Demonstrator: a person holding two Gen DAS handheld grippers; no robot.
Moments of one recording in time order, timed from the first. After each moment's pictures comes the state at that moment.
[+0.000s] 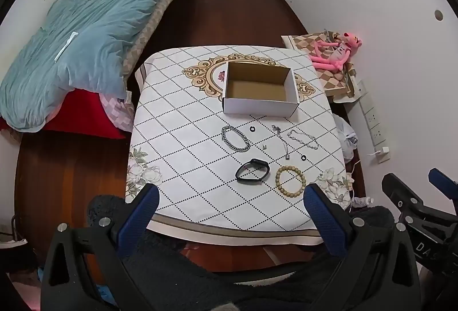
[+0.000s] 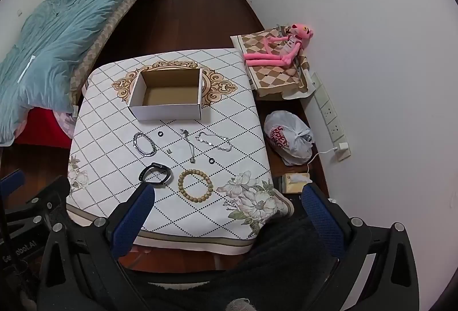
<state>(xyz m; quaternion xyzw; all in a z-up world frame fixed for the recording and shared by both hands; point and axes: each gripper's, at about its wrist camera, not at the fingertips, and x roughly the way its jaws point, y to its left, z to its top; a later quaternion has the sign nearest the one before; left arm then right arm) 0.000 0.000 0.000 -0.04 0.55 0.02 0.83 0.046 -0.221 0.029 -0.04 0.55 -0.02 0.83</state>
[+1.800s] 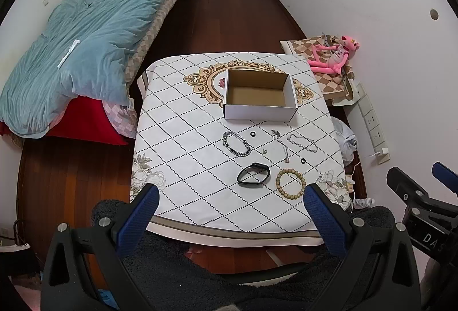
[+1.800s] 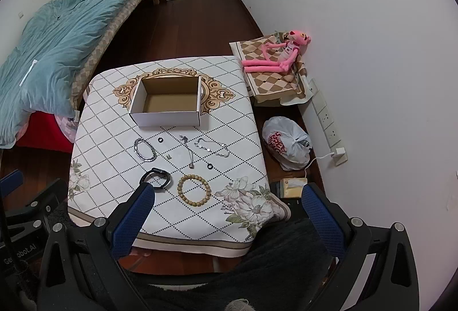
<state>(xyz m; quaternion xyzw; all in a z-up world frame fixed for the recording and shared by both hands) -0.003 -0.001 0.011 -0.03 0.54 0.02 0.84 0.046 -0.227 0.043 -0.04 0.54 -0.02 0.84</state>
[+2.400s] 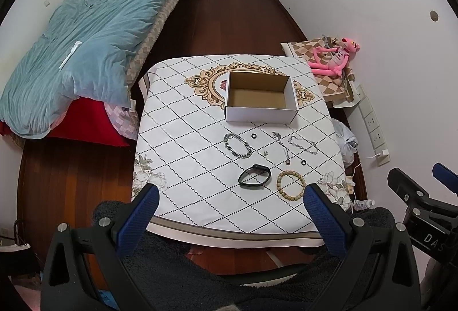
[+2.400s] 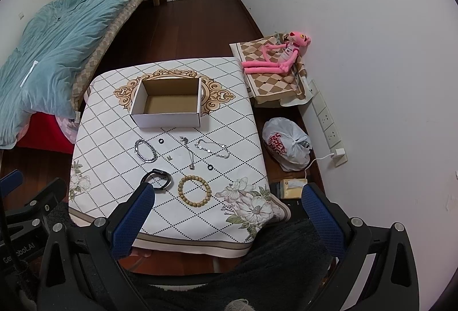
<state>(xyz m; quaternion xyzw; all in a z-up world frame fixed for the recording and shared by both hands) -0.004 -0.001 0.014 -0.03 0.53 0.02 0.85 0.045 -0.227 0.046 -0.04 0.54 -0.02 0.84</state>
